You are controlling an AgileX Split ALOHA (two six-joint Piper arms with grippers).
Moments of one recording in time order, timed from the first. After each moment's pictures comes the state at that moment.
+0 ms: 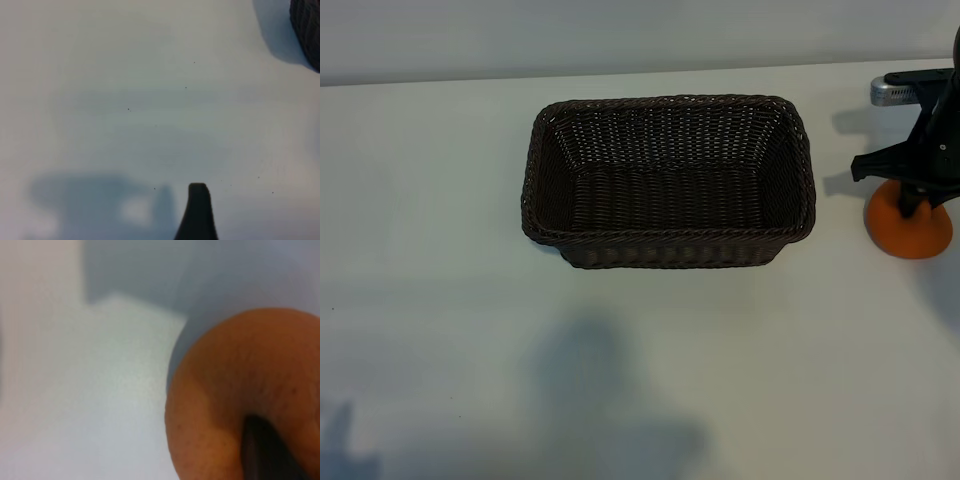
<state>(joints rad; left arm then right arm) -0.01 -0.01 -0.50 -0.02 1.09 0.02 -0.04 2.01 -1.32 0.00 0.87 0.09</state>
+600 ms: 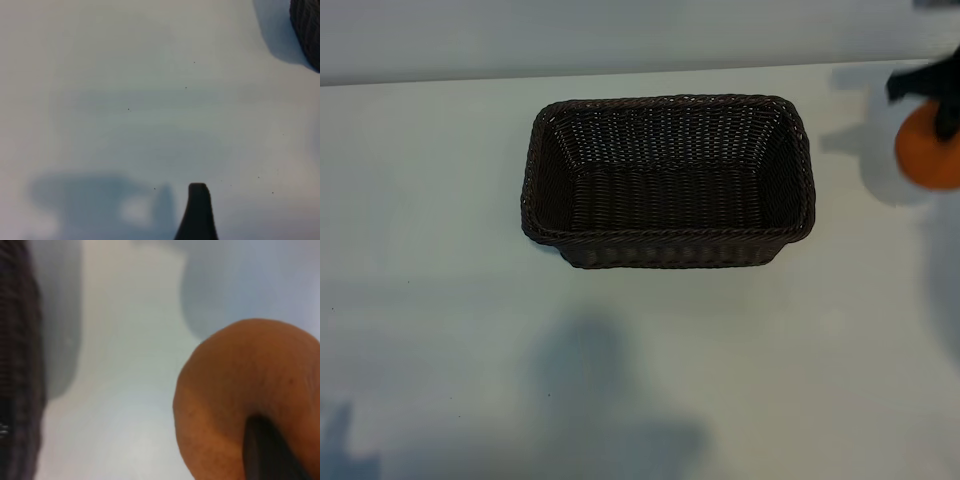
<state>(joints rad) -0.01 -0.01 -0.50 -0.02 1.09 0.02 -0.04 1.73 -1.45 0.00 1.05 0.07</state>
